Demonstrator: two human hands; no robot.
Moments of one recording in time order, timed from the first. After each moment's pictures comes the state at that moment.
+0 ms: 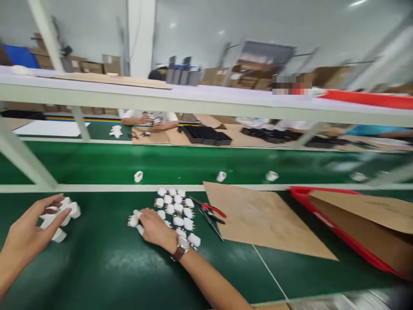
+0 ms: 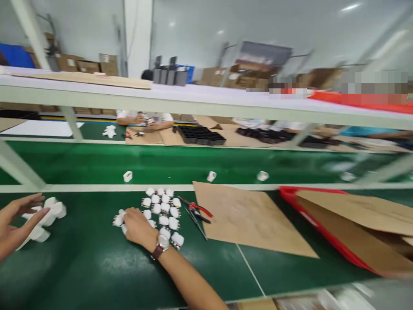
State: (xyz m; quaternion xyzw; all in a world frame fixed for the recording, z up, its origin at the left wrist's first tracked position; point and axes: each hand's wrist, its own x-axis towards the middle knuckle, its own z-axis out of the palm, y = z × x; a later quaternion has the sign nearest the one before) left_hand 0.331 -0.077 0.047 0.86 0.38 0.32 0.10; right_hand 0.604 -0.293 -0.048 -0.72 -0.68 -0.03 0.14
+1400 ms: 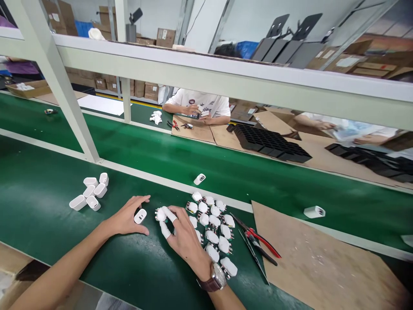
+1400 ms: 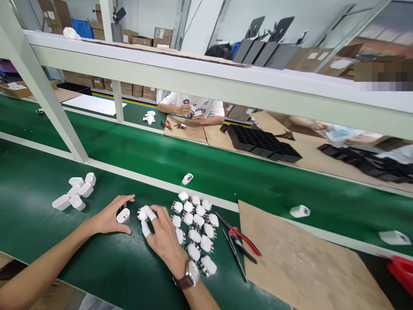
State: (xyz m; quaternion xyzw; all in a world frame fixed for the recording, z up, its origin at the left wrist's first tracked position) left_hand 0.397 -0.110 -0.069 0.88 0.17 0.12 0.42; right_hand 0.584 -0.296 -0.049 -0.65 -0.65 -0.06 0.38
